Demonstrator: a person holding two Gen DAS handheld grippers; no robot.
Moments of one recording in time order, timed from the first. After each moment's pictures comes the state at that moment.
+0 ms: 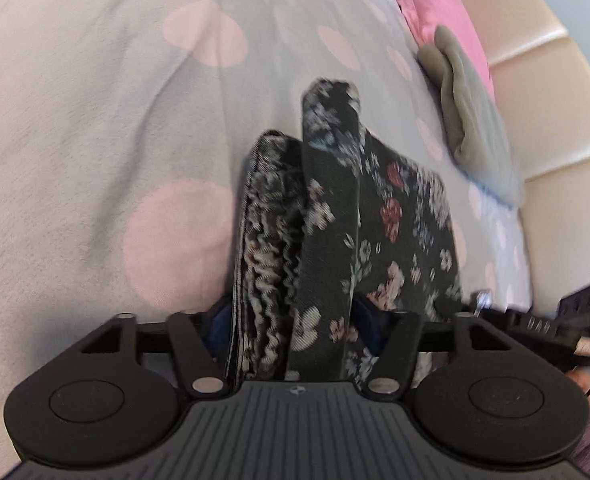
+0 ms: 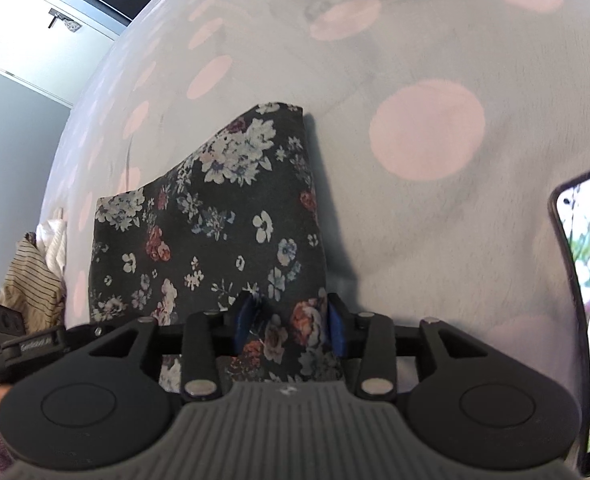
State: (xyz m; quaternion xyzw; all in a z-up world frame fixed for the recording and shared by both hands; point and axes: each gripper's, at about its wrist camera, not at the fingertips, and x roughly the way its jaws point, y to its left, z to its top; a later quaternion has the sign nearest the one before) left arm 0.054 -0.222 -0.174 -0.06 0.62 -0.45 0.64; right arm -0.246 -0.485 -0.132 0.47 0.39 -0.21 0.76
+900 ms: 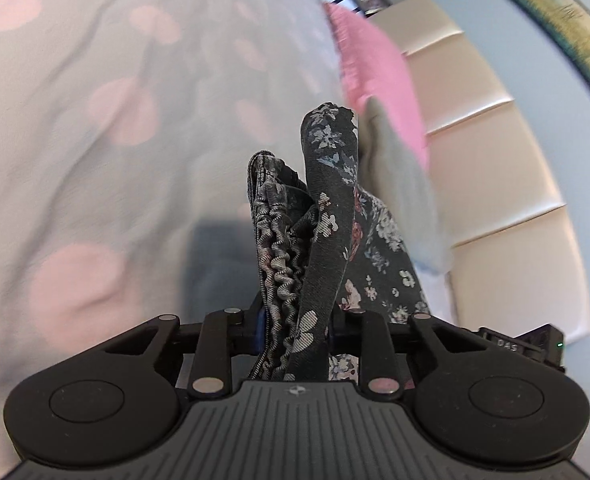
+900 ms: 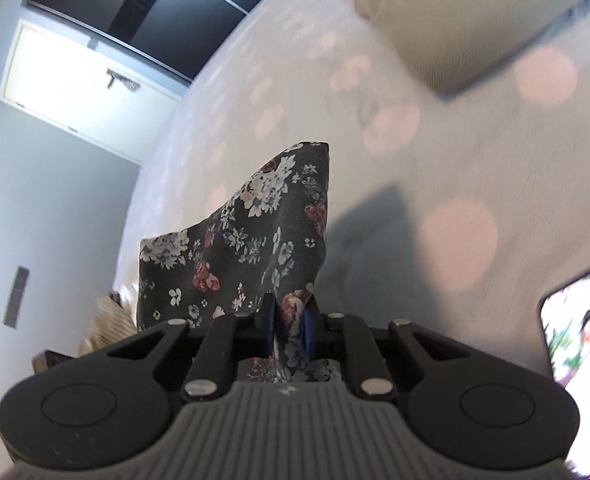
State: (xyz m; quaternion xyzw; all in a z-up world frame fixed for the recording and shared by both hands) left arm 0.046 -0.249 -0.104 -0.17 0.56 -0.49 0.65; right arm -0.285 -0.522 -0.058 0.50 0.26 -0.17 0.81
